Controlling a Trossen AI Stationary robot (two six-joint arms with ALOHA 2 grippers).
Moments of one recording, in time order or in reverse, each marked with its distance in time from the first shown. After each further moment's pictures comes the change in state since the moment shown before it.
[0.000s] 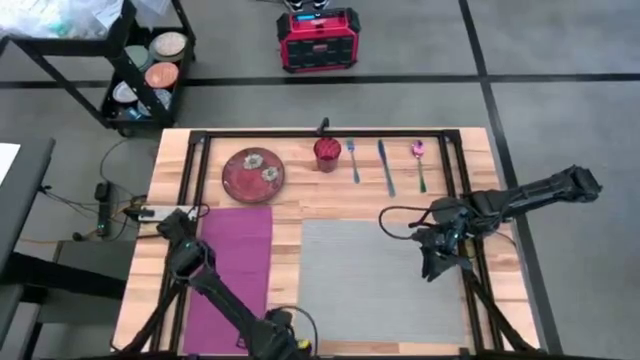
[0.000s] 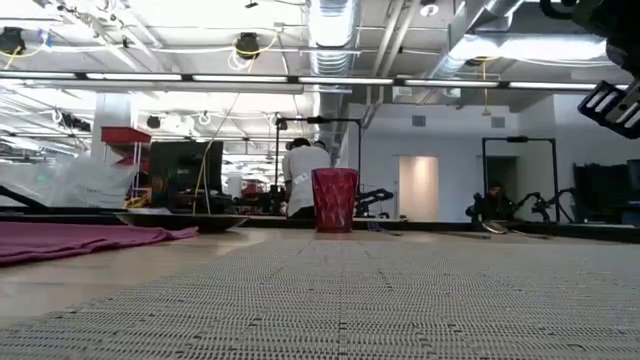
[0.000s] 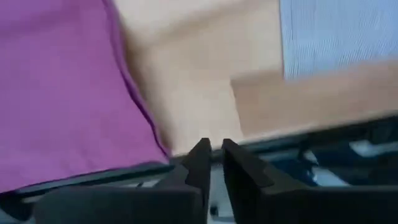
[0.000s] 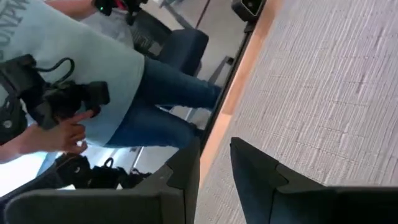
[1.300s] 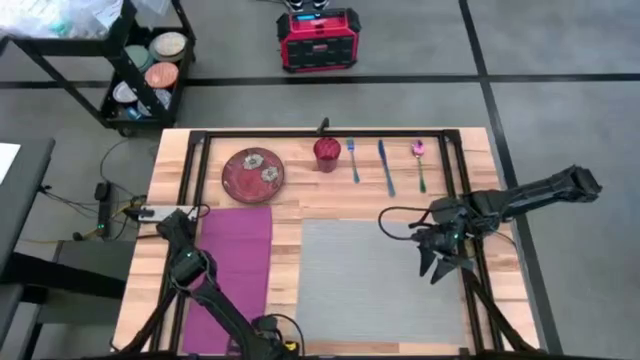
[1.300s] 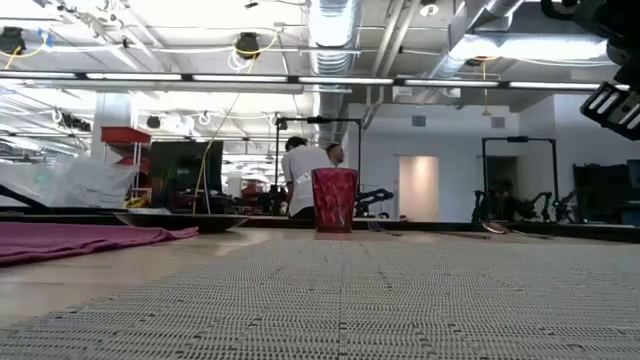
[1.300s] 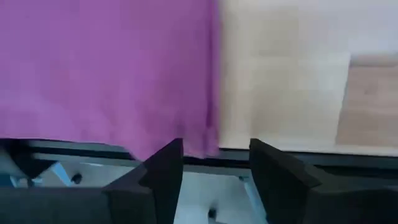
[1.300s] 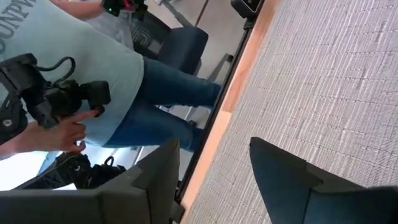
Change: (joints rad) left arm -0.036 0.072 0.049 -0.110 0.093 -0.233; right arm -0.001 0.001 0.000 -0.018 0.001 0.011
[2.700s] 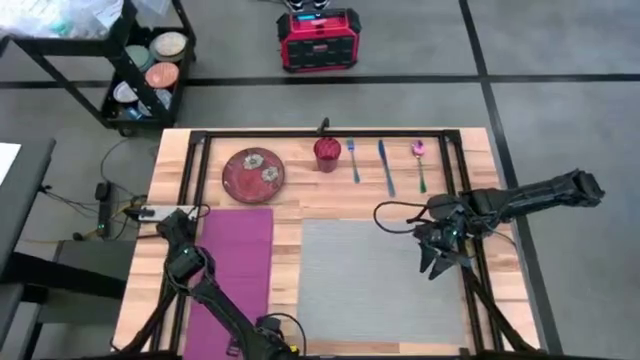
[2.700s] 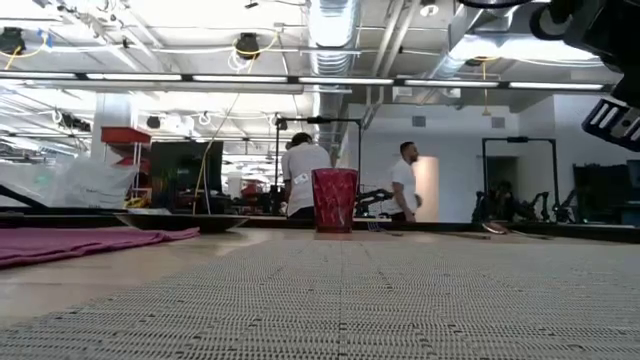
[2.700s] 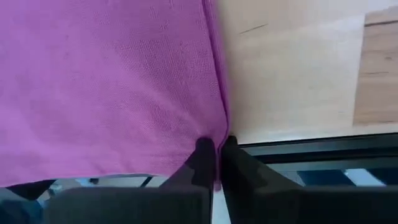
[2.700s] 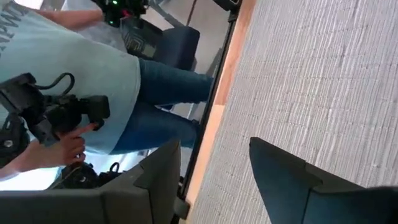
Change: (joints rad) left arm 0.001 -0.018 -0.168 0.127 0.078 0.196; right arm -0.068 -0.003 0.000 -0.073 -0.047 0.036
